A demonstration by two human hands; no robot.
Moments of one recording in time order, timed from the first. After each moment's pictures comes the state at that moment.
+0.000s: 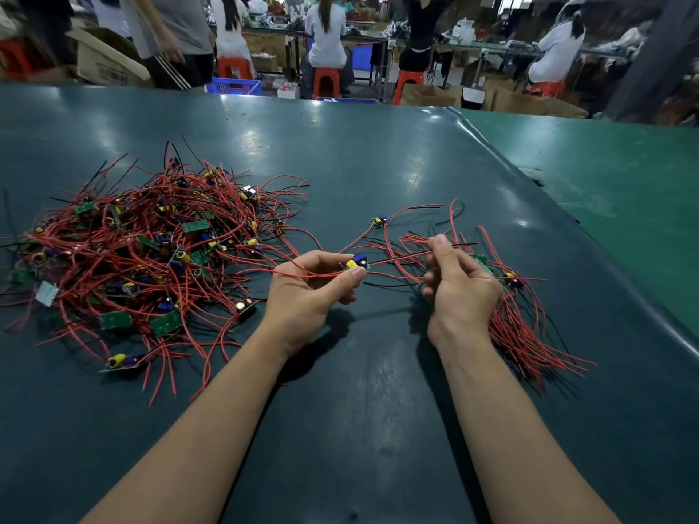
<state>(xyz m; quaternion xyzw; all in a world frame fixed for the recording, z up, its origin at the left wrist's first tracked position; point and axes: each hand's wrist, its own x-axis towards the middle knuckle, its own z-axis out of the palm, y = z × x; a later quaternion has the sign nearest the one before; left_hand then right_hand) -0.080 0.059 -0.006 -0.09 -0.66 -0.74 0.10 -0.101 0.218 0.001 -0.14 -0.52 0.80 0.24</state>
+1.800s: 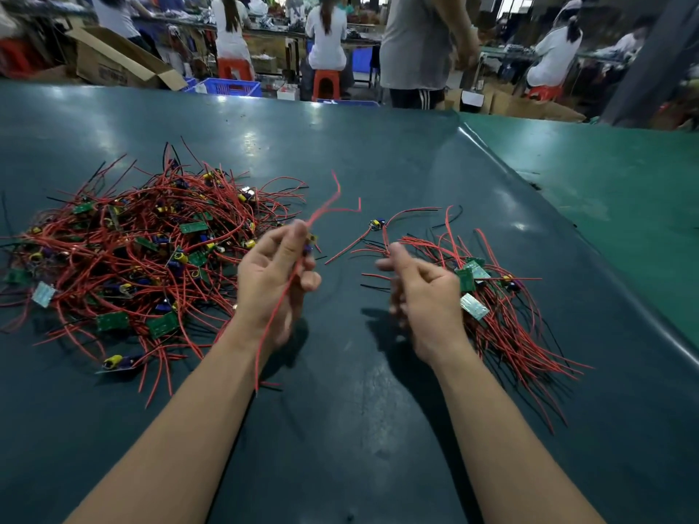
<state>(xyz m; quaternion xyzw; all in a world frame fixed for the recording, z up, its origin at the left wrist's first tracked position) -0.089 0.043 0.010 -0.02 -0.43 -0.90 0.11 -0.091 0.209 -0.006 -0.03 -0.66 0.74 0.10</state>
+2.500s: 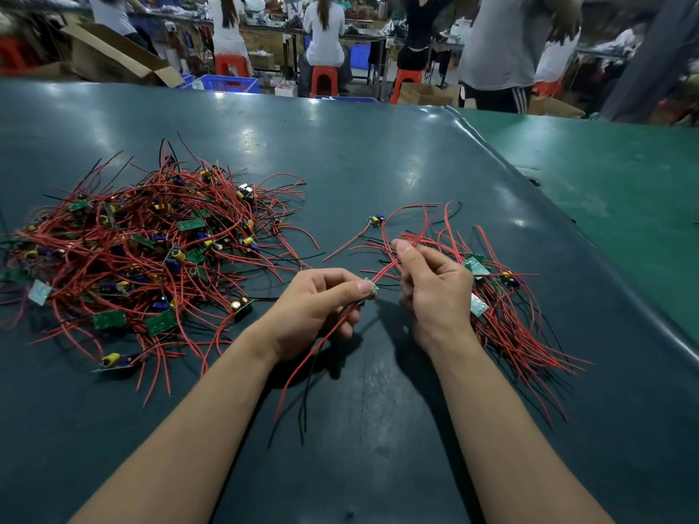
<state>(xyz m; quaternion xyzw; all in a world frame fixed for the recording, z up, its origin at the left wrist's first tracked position) -0.077 0.055 -0.005 -0.12 -0.64 -0.75 -0.13 -0.097 0.210 -0.005 -0.04 -0.58 0.80 0.15</state>
